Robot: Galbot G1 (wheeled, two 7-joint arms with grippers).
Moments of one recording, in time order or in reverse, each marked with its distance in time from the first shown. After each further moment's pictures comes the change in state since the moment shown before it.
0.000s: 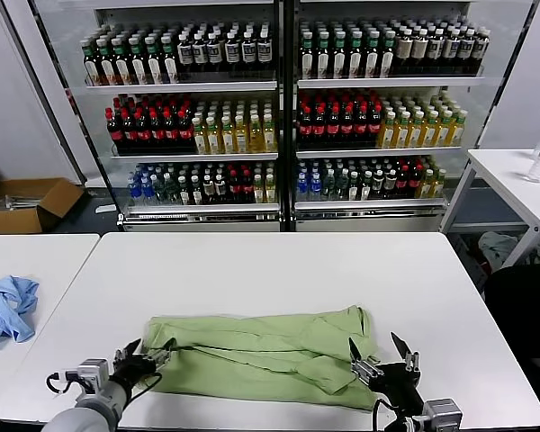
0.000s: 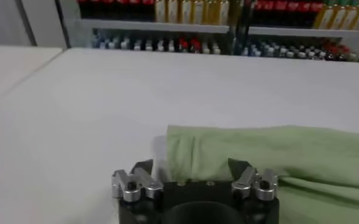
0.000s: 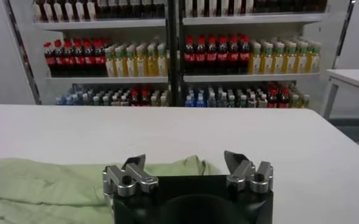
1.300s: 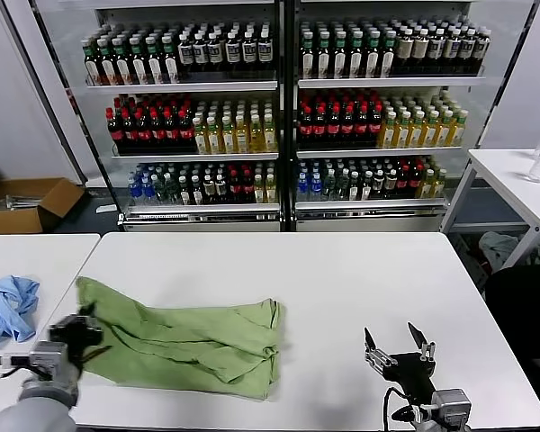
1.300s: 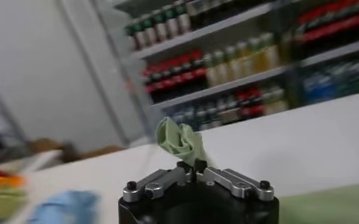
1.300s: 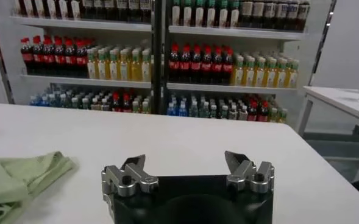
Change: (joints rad) left arm 0.042 -0.019 -0.148 -0.233 0.301 0.063 0.022; right arm 0.046 -0.013 0.042 -0.029 -0.023 -0.011 0.019
